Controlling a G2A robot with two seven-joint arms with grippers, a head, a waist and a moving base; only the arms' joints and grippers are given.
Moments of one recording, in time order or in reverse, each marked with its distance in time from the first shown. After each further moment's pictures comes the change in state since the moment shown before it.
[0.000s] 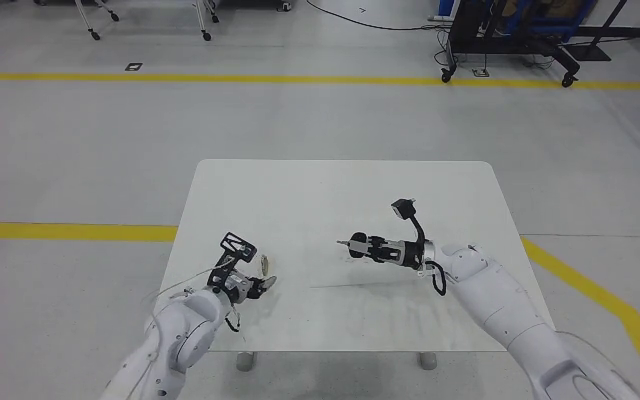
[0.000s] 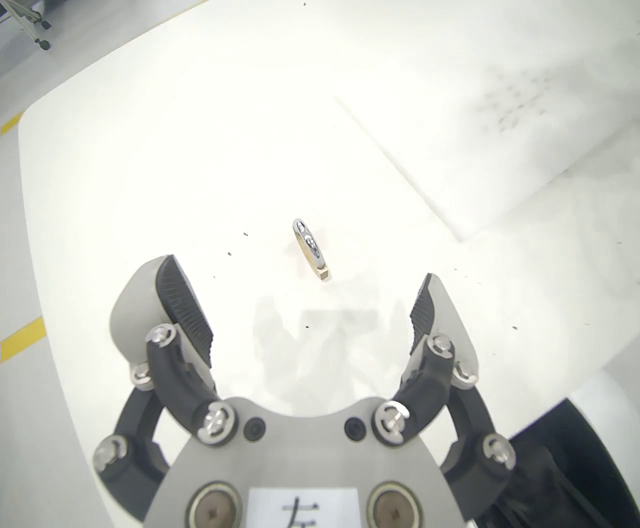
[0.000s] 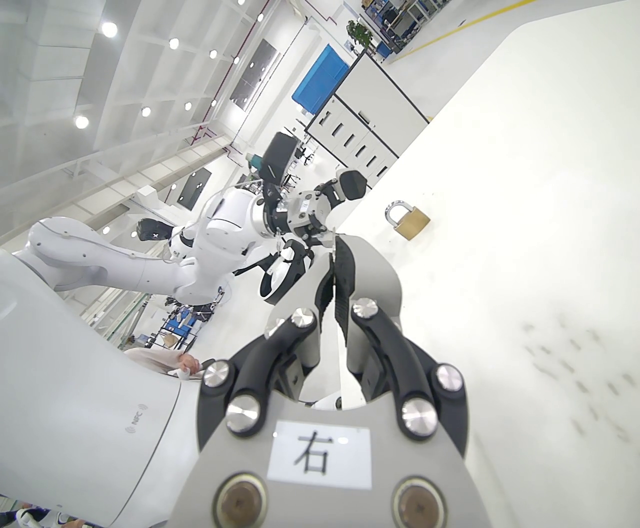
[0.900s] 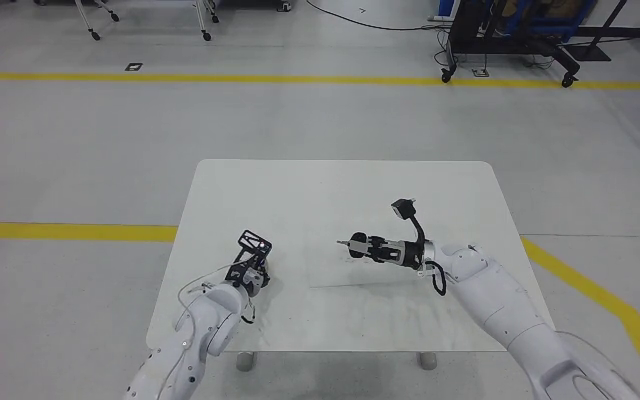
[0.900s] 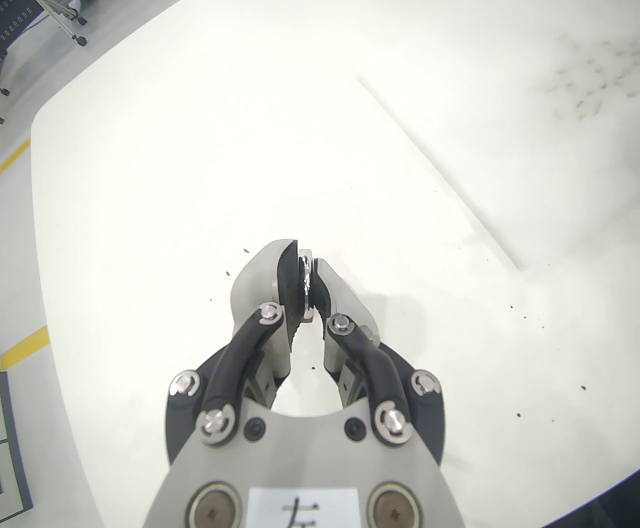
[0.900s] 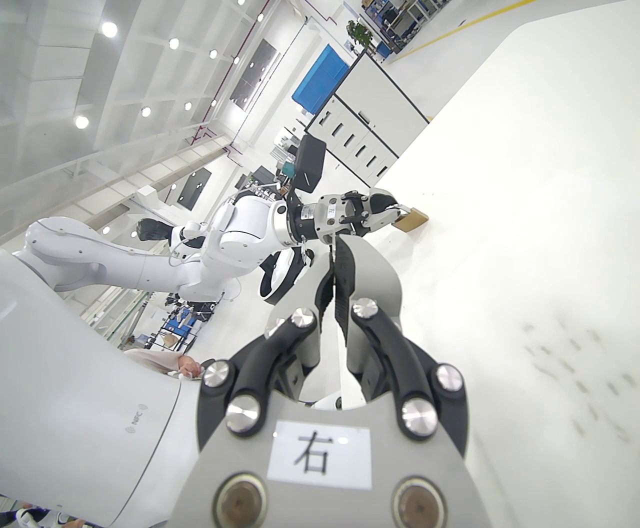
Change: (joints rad) left arm -0.099 -0.036 0.119 0.108 0.103 0.086 -0.005; right arm 0.000 0.000 0.000 0.000 0.000 0.000 0.000
